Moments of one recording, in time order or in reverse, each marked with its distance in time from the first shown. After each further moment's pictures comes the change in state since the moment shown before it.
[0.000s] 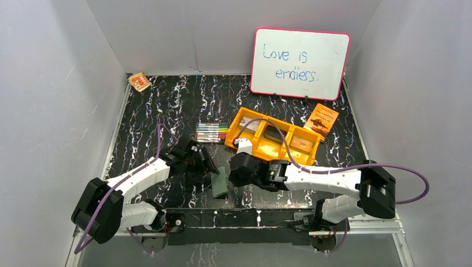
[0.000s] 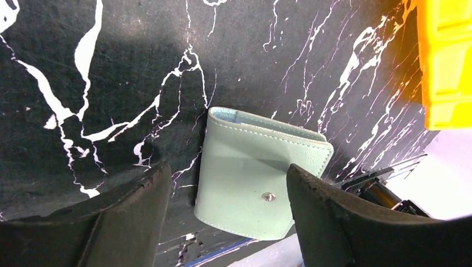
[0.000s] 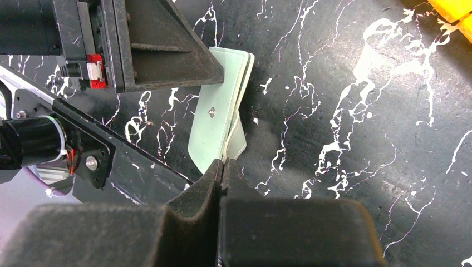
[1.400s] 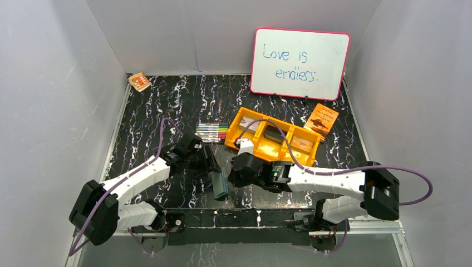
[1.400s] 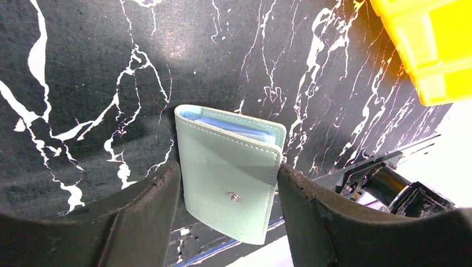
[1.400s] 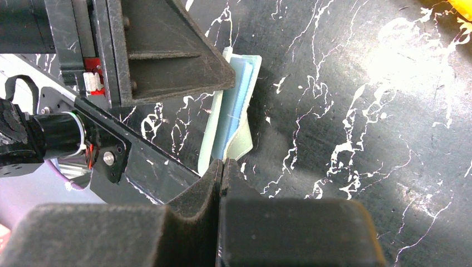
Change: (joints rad) left arm -0.067 -0.023 0.072 -0.043 -0.034 0.063; right arm 0.000 -0.037 -0.034 0.053 -0.028 0.009
